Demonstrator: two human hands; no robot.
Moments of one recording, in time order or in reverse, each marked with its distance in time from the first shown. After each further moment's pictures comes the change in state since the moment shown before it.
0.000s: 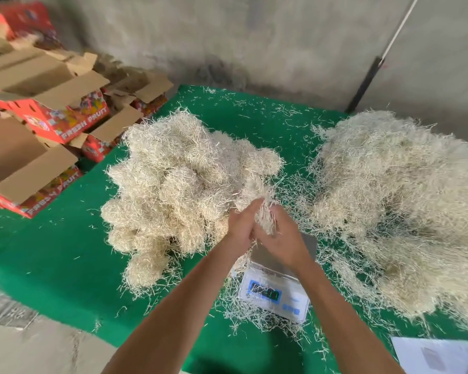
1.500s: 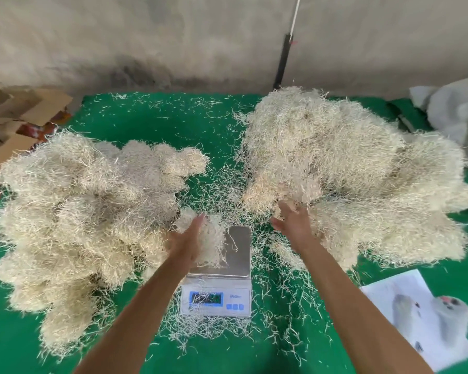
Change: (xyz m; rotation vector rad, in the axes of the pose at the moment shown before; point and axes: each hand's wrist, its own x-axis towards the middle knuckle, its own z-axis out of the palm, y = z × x) left_hand 0.051 -0.061 0.038 0.531 -0.014 0.084; right_hand -0.012 0.115 -0.160 0.601 0.384 0.816
